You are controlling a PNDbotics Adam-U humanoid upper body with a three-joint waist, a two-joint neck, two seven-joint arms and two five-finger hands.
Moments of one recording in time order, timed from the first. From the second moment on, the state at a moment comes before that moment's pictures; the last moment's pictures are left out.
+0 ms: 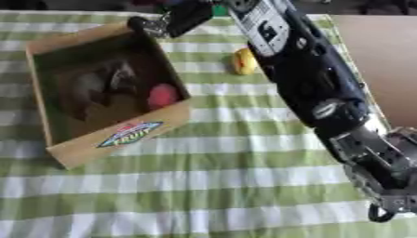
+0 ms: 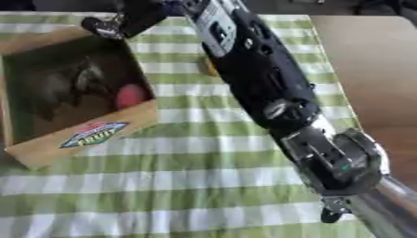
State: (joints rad) left arm -0.21 0.17 0.33 -1.98 0.23 -0.21 -0.18; right arm -1.24 -0.33 0.24 -1.14 0.66 -0.36 0.49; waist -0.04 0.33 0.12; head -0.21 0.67
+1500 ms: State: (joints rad) left arm -0.20 0.16 0.34 -1.98 0.22 -0.22 -0.18; right arm -1.06 -0.55 0.15 -1.03 0.67 -0.32 0.54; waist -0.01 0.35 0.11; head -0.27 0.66
